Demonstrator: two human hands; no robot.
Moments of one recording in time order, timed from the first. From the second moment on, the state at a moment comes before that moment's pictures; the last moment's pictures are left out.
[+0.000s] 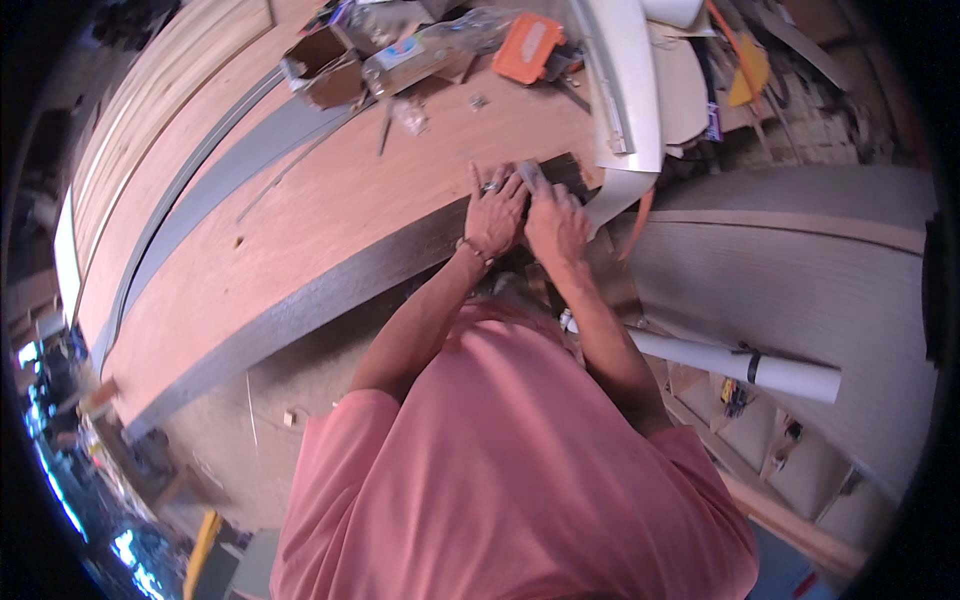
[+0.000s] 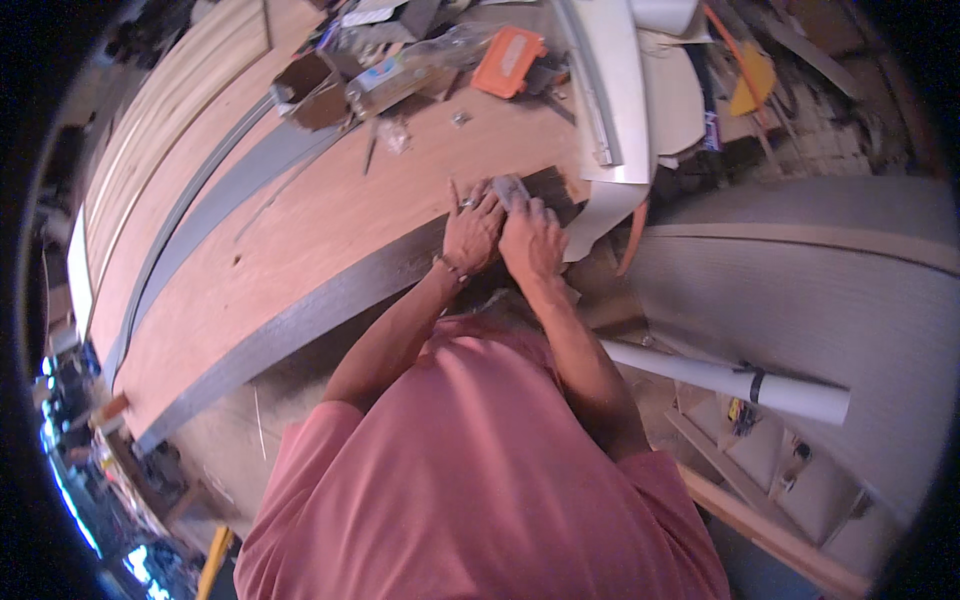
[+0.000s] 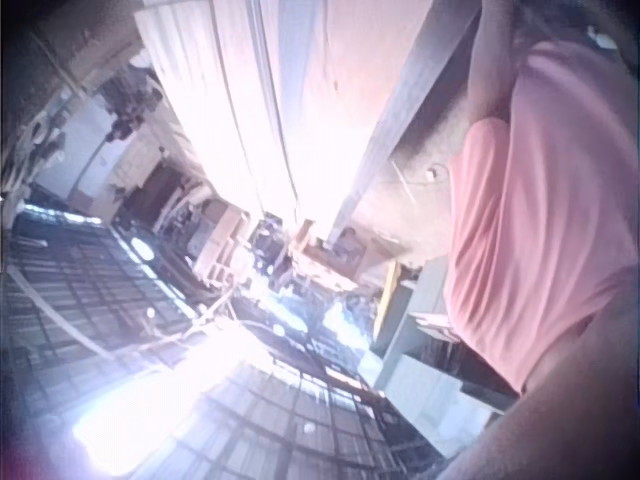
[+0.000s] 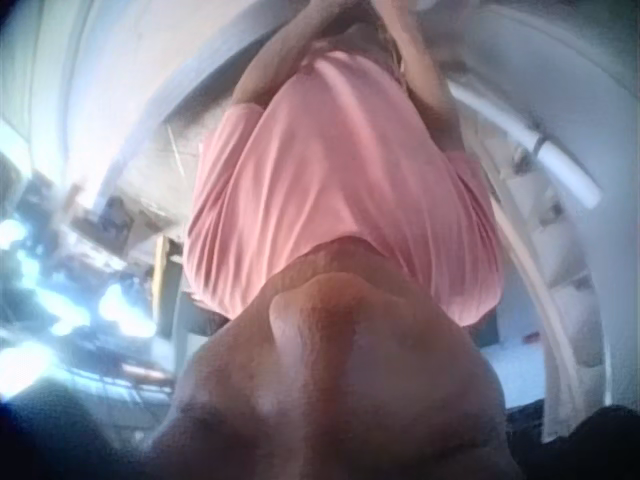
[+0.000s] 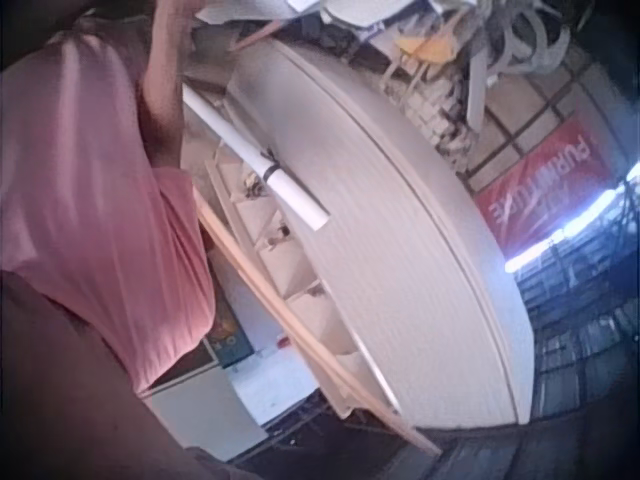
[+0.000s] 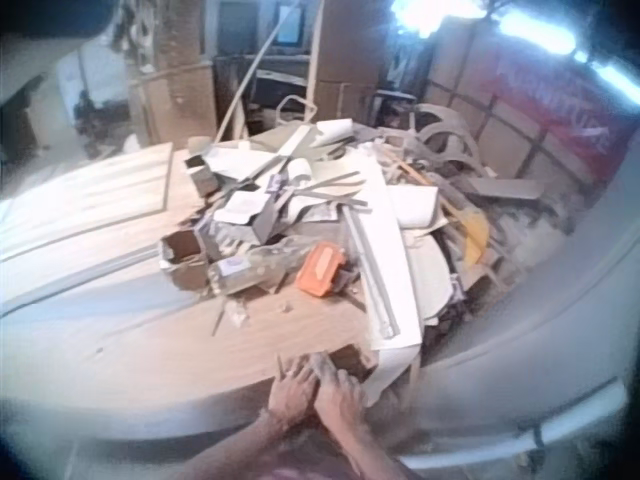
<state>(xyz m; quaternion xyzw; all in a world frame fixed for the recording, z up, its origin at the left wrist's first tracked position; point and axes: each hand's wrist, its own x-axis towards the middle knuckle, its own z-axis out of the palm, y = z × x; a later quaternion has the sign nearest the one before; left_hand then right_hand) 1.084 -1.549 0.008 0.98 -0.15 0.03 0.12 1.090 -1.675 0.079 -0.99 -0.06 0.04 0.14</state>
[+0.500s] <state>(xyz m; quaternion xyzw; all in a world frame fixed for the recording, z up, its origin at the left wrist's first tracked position) 1.031 -1.533 0.040 0.95 -0.05 0.07 0.30 1.094 -1.688 0.080 -0.99 -0.09 0.01 0.12</state>
